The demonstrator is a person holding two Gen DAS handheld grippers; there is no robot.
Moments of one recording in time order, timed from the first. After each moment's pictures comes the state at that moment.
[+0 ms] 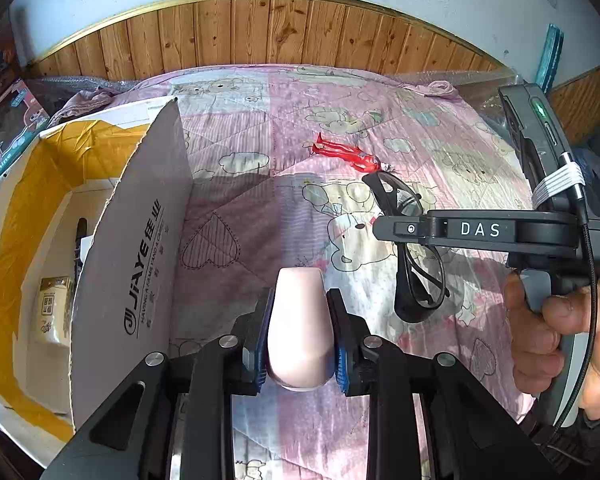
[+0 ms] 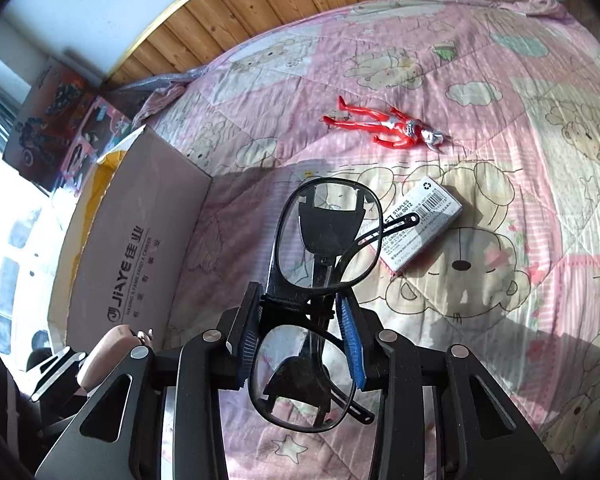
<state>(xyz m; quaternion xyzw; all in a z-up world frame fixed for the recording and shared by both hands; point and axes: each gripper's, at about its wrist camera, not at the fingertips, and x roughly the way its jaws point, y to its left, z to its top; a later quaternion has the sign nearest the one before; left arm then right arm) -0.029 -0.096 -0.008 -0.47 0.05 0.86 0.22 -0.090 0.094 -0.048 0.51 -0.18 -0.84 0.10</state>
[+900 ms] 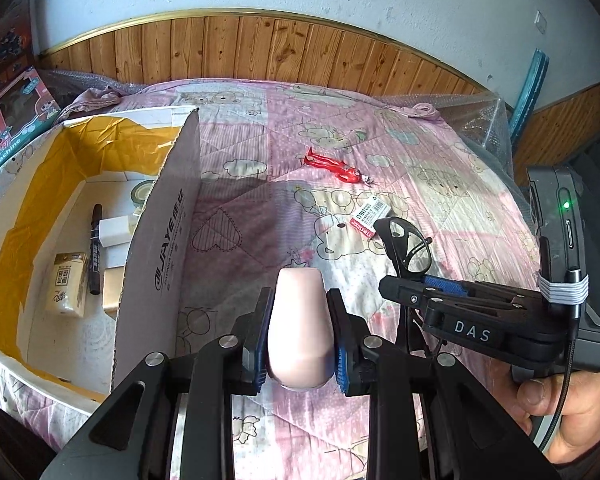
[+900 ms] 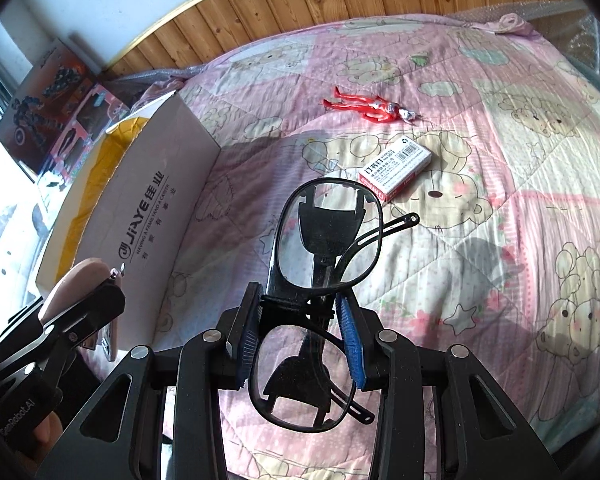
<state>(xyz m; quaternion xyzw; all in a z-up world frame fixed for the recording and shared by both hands) 0.008 -0.128 0.021 -0.44 0.01 0.86 0.24 -0.010 0.062 -0.029 0.49 -0.16 -0.85 0.05</state>
